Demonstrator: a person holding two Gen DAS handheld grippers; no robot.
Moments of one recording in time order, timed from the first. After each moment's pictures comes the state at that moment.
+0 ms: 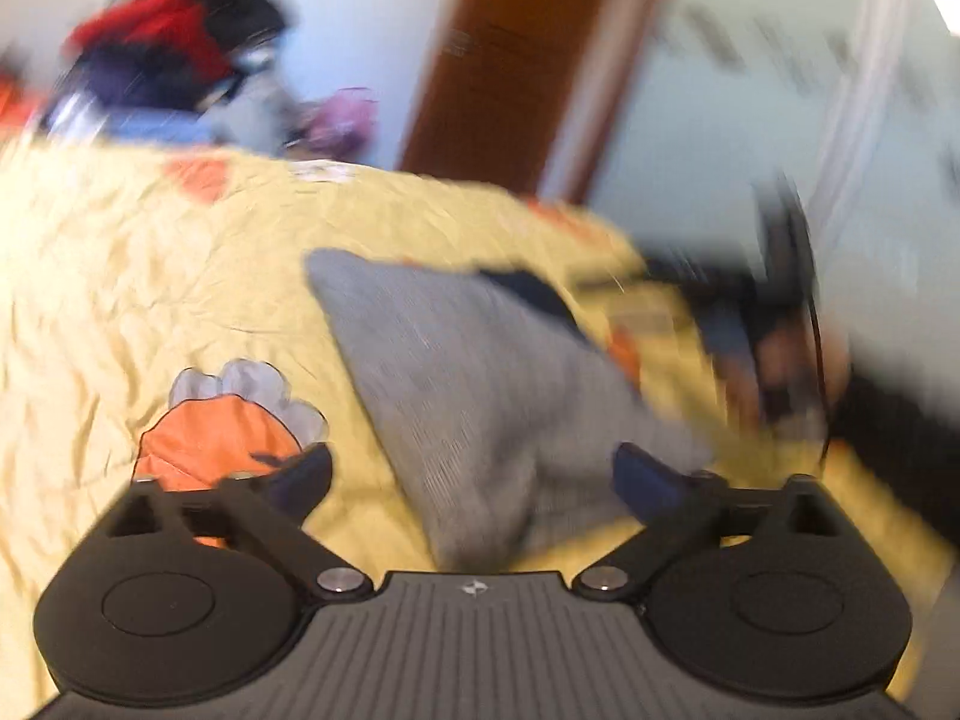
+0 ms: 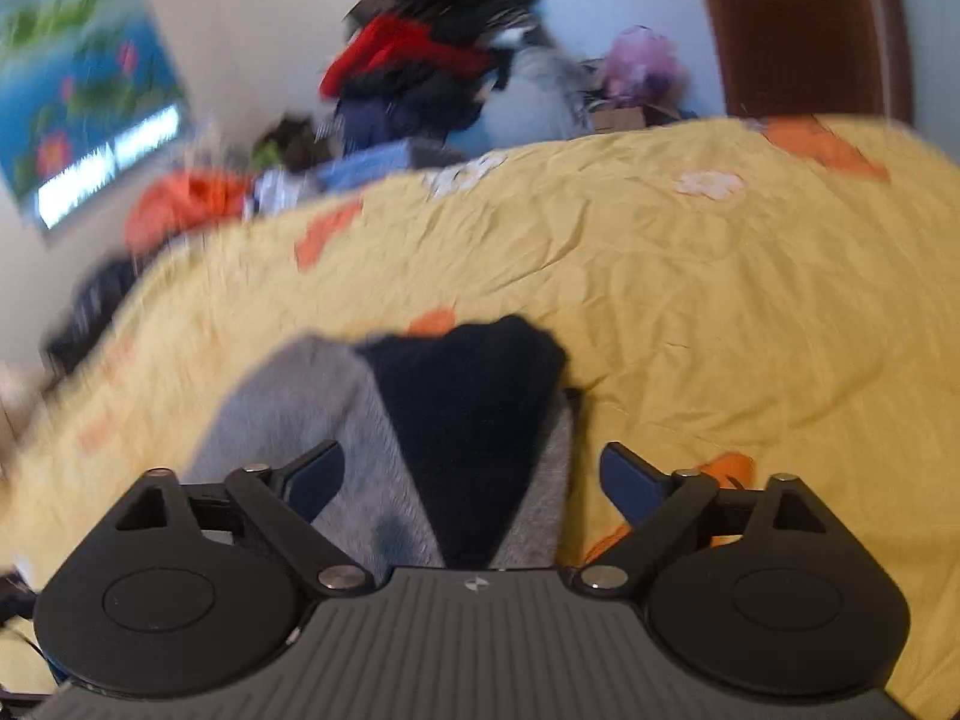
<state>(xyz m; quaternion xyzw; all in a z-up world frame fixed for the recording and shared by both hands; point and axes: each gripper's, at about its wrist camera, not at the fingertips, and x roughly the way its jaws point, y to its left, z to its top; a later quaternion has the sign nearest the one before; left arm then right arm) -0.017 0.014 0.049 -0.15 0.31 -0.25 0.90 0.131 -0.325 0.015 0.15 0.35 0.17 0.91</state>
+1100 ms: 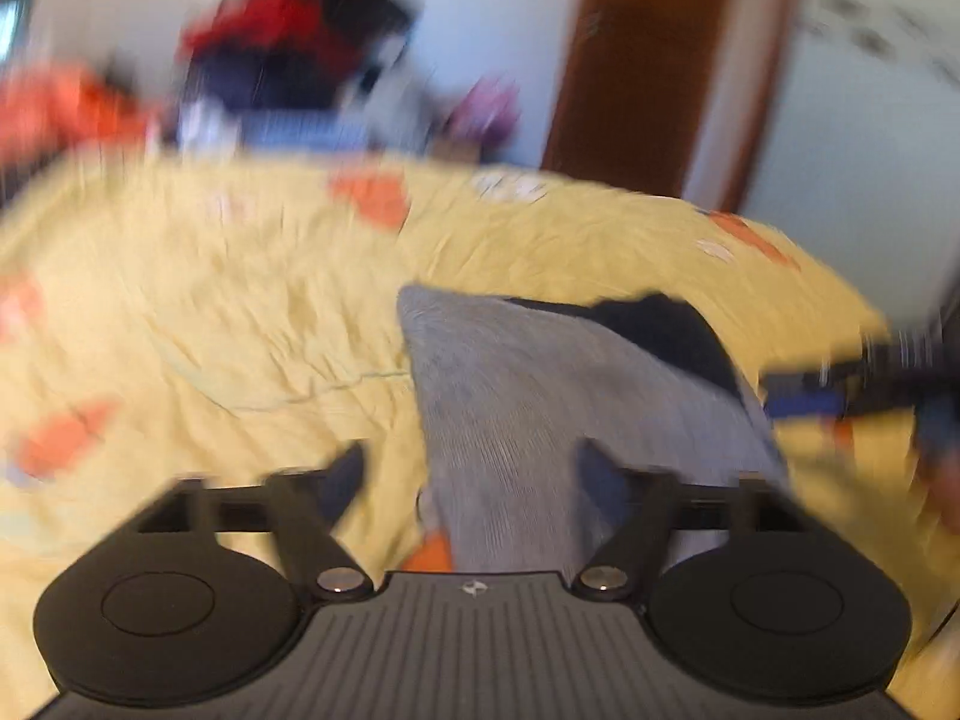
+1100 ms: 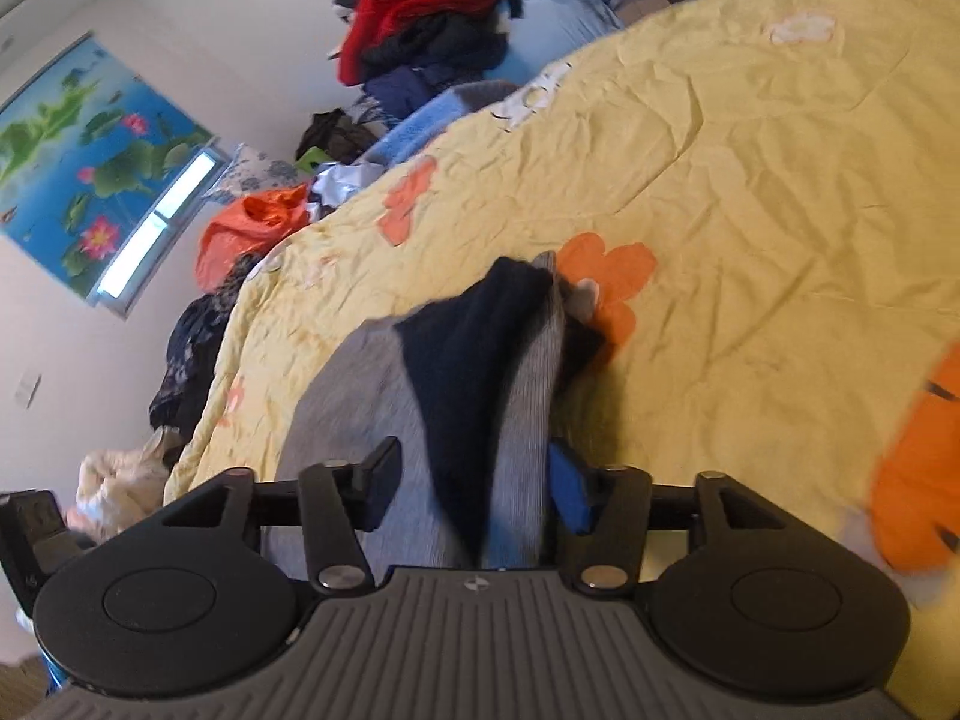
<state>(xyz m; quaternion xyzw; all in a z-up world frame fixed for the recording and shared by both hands) 0.021 0.042 0.059 0.01 0.31 -0.12 0.94 0.147 -0.261 0.008 0.26 0.41 0.24 0.84</state>
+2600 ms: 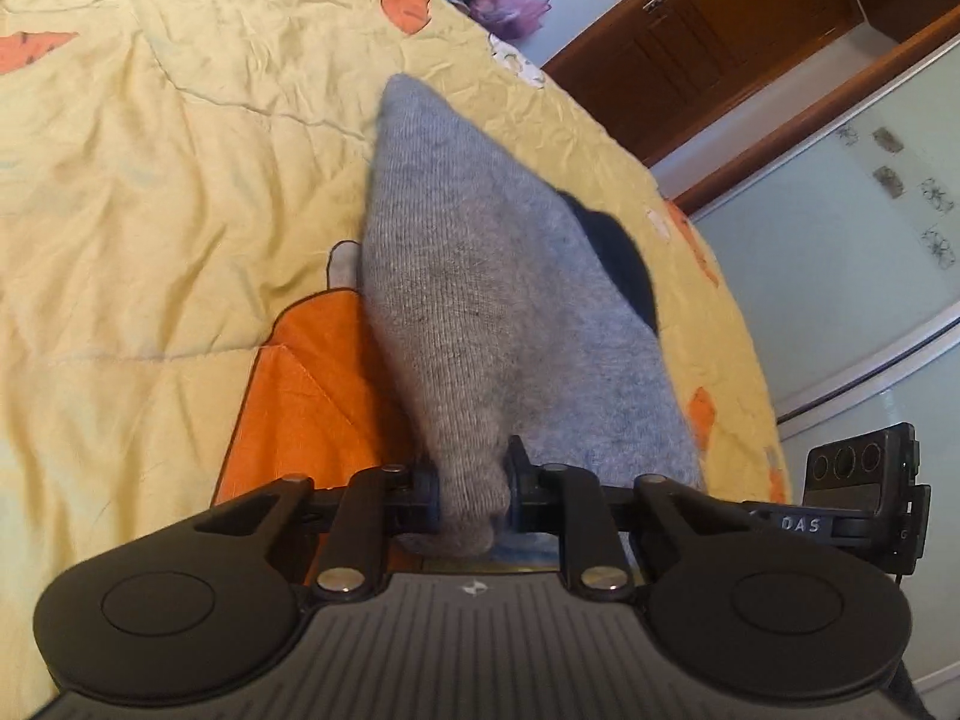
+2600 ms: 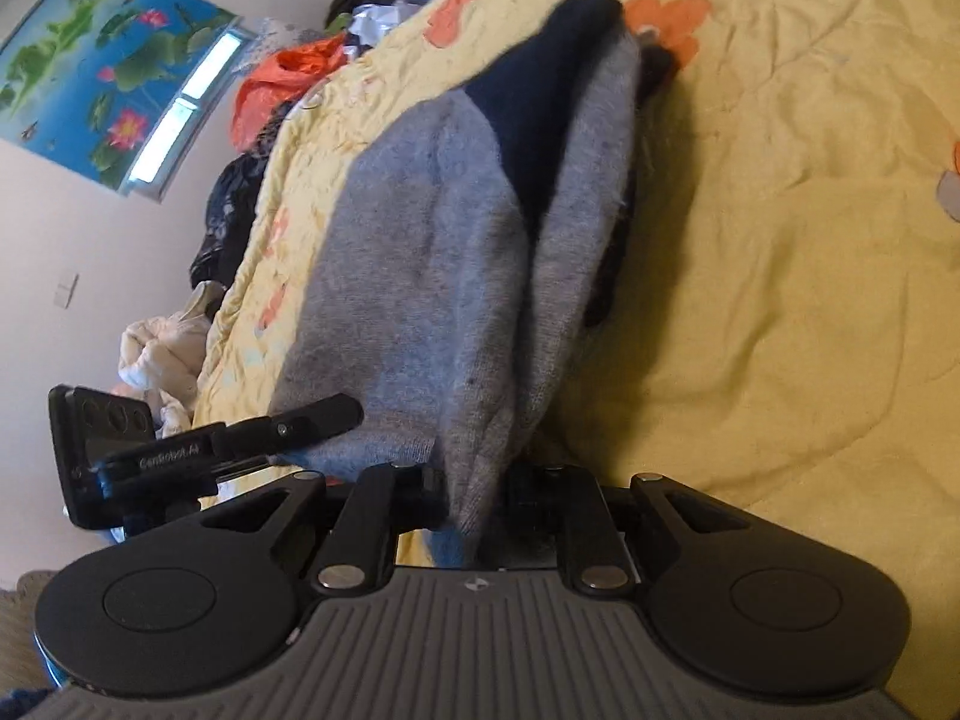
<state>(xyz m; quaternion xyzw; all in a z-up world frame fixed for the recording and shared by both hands) 0.037 0.074 0.005 -0.30 0.45 -0.18 0.82 0.094 -0.222 -0.021 0.25 0.52 0.31 0.75</state>
